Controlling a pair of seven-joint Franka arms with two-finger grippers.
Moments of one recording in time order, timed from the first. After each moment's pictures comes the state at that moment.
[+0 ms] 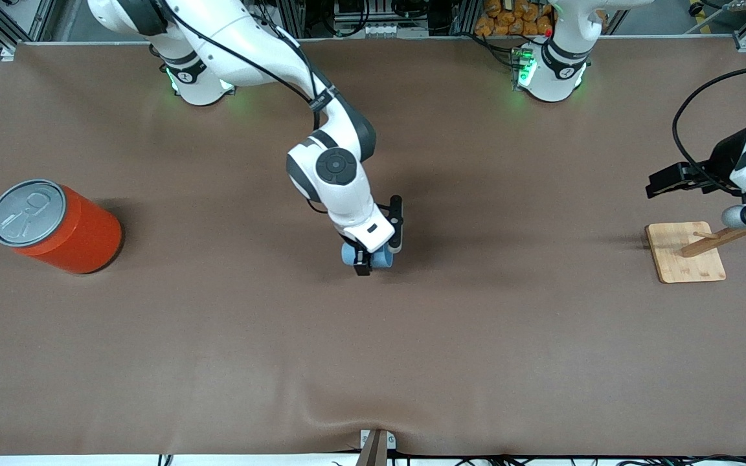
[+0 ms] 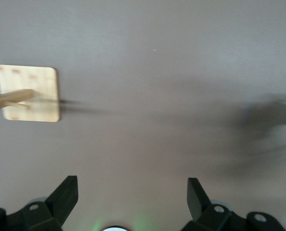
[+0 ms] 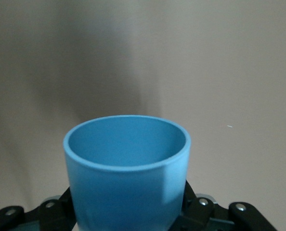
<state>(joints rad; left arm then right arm) -0.04 0.16 -0.03 -1.45 -0.08 1.48 -0.15 0.76 0.76 -0.04 -1.47 0.01 2.40 -0.82</state>
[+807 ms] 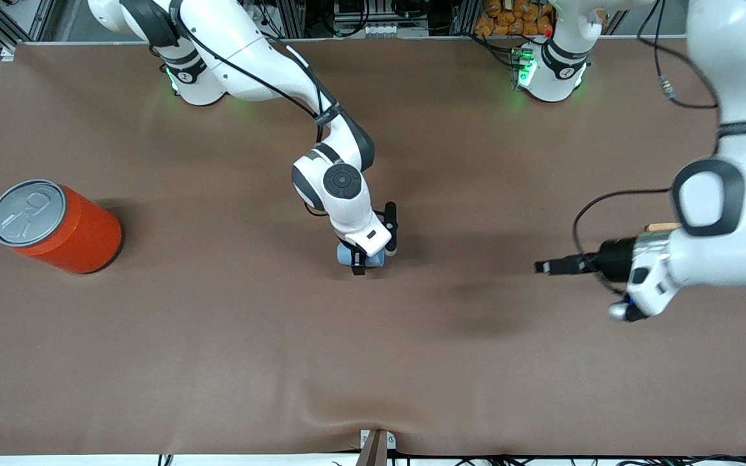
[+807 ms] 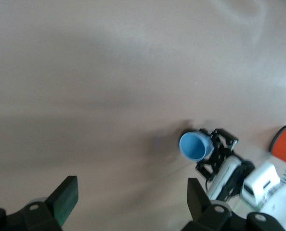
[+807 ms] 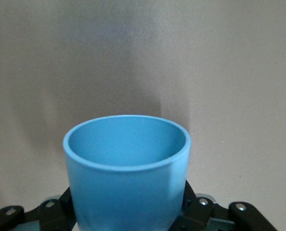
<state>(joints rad) -0.08 0.56 -0.03 -1.48 -0.66 1.84 -0.06 0.76 0.81 -0.05 -1.50 0.00 2.43 -0.83</state>
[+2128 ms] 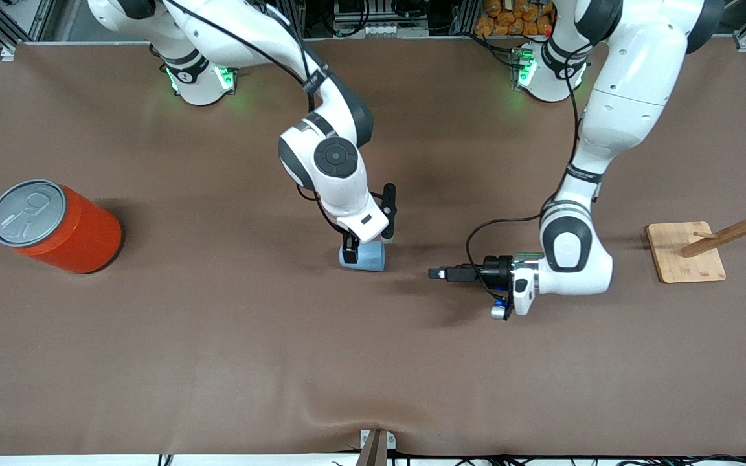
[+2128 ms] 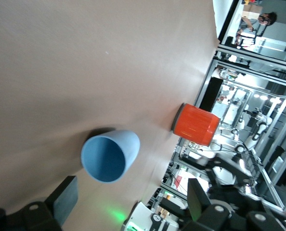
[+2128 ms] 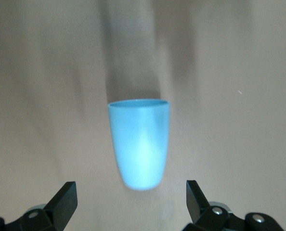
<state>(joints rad) -0.26 0.78 -0.05 -1.60 -1.42 1.96 0.40 0.75 0.61 -0.06 -1.48 0.02 2.14 -0.76</state>
